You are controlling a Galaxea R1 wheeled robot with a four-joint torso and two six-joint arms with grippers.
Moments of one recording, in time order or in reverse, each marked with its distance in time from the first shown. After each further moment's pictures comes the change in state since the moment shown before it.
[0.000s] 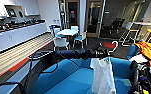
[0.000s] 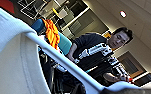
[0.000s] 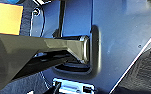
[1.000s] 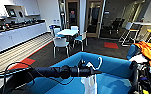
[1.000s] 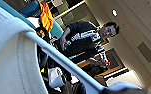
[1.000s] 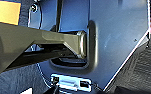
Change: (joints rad) left arm 0.223 -0.404 0.521 0.053 -0.073 0.020; right arm -0.020 -0.011 0.000 -0.003 0.000 0.000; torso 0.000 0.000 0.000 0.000
